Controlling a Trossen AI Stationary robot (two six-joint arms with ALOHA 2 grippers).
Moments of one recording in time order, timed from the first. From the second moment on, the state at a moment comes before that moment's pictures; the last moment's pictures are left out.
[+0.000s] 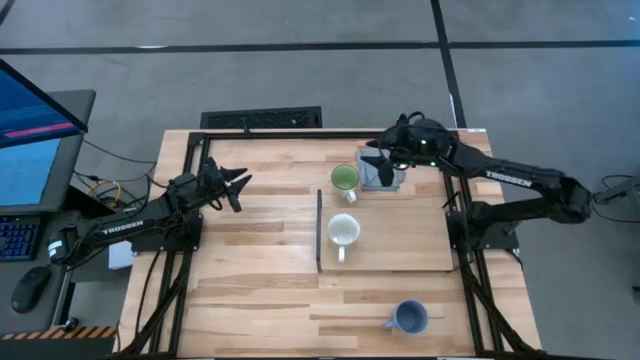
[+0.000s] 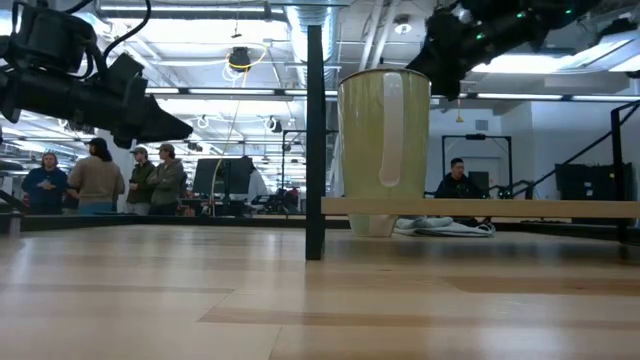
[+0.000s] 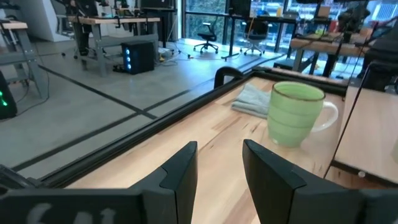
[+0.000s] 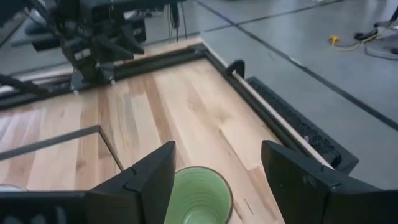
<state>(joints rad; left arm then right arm) 0.48 0.38 0.01 0.29 -0.12 -0.07 -0.49 1.10 0.79 -0.08 -0.18 -0.04</state>
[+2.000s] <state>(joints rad) 0.48 0.38 0.01 0.23 -0.12 -0.09 -0.47 1.49 0.90 -0.19 -0.08 -0.06</state>
